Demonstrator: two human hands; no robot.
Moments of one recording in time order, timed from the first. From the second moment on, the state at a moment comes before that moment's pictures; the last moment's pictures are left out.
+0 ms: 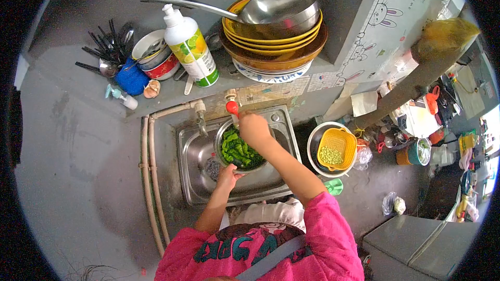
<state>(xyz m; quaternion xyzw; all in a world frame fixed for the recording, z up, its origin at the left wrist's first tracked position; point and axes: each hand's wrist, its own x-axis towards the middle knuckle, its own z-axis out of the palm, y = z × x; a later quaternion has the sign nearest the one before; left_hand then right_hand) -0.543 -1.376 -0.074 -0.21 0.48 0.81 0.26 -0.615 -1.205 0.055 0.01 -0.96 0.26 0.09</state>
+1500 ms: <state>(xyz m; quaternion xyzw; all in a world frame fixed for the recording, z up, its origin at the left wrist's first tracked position) -0.498 -1.362 -0.051 -0.18 0.48 0.80 0.31 -0.556 -1.157 0.004 0.06 -0.91 0.40 -0.01</state>
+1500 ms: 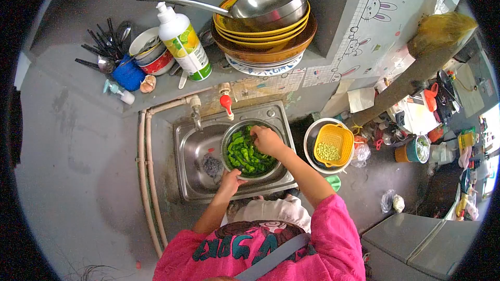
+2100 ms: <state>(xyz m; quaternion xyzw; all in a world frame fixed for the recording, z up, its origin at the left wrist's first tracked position) -0.493 -1.356 -0.047 -0.19 0.51 0.79 0.28 -0.537 -1.201 0.012 0.13 -0.97 0.10 -0.20</state>
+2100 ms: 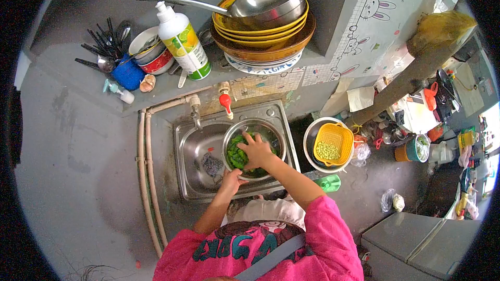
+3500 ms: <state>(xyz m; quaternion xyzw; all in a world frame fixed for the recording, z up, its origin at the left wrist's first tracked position) -0.501 -1.368 -0.052 -0.16 0.48 0.80 0.31 -0.520 -1.183 0.036 0.14 -0.97 0.10 -0.17</state>
